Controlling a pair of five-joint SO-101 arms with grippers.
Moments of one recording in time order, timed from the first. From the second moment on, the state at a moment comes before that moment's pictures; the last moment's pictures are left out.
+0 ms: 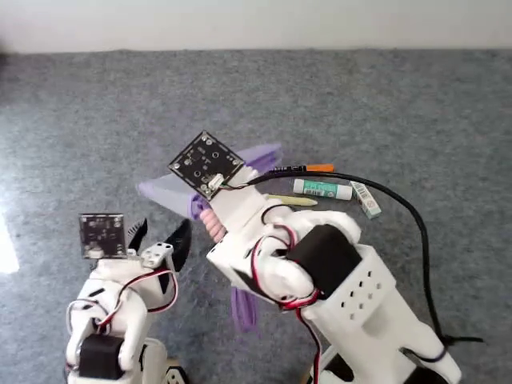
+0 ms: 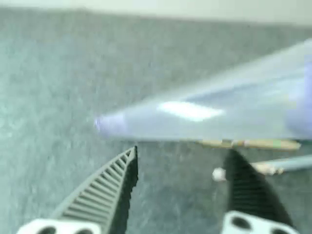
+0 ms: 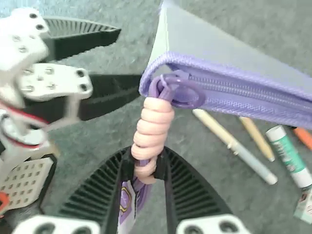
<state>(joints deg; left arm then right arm) 0.0 -103.1 77.8 64.8 10.9 -47.4 -32.1 3.9 91.6 4.7</state>
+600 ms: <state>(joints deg) 1.9 -103.3 66.2 64.8 15.4 -45.5 -32.2 4.6 91.8 14.2</state>
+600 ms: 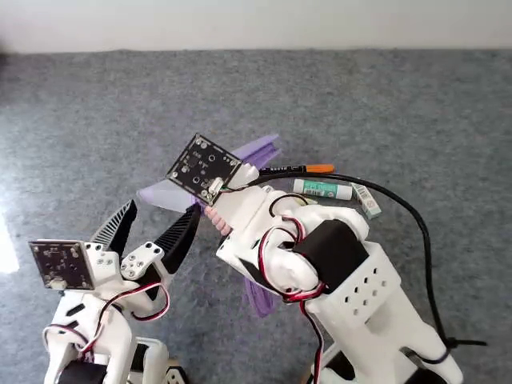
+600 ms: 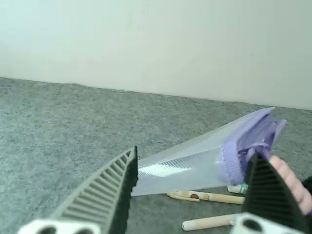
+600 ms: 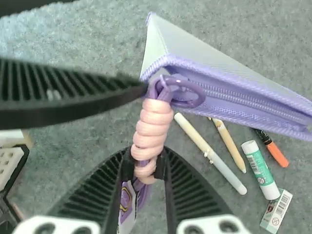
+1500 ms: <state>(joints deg) 10.5 -103.3 67.8 65.5 15.5 -45.6 -38.1 4.6 94.2 14.4</state>
